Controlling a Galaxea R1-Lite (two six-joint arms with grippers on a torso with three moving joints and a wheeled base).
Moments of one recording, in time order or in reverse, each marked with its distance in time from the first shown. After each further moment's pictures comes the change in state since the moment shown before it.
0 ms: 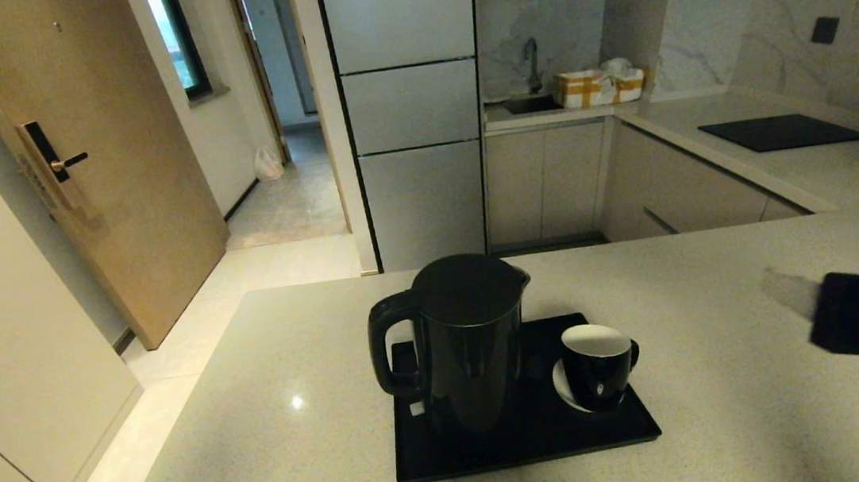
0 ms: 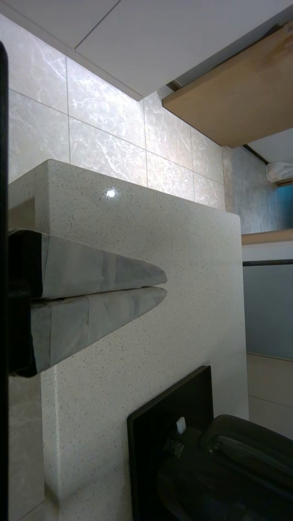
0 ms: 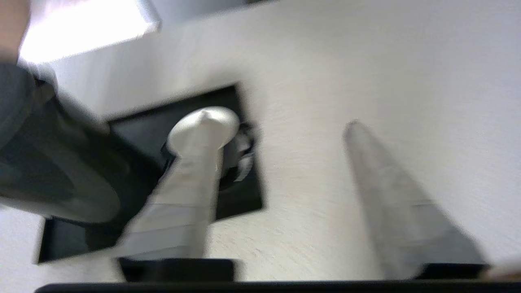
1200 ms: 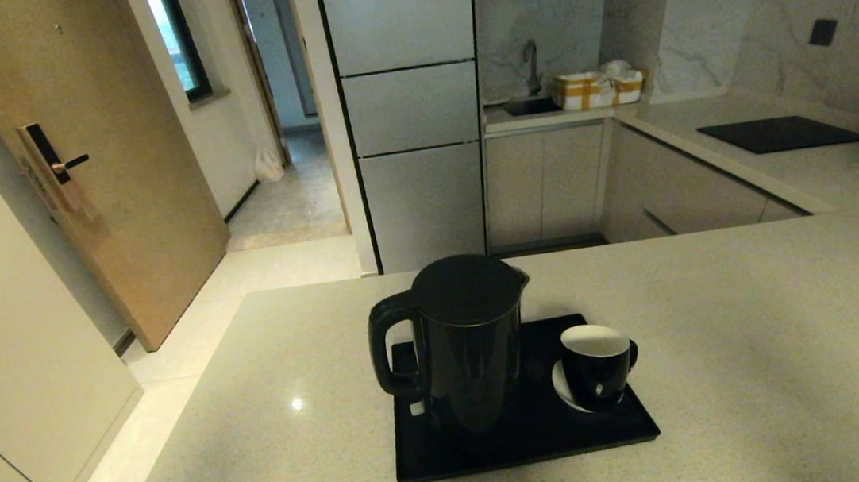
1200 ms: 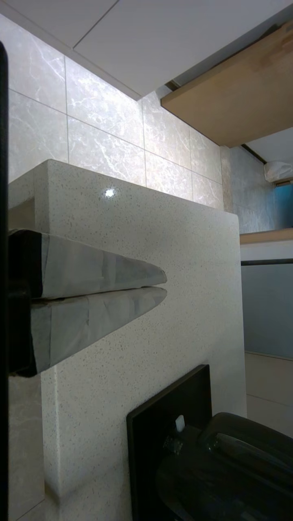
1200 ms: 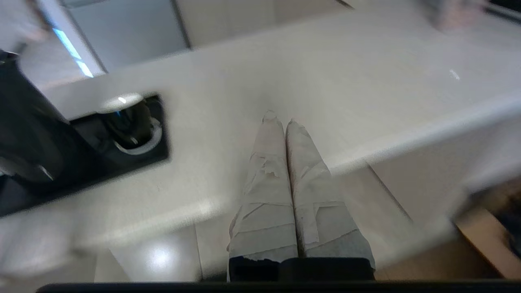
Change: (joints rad) left arm 0.000 0.000 0.000 -0.001 0.000 0.001; right arm -0.534 -1.124 -0.083 0.863 0.362 -0.296
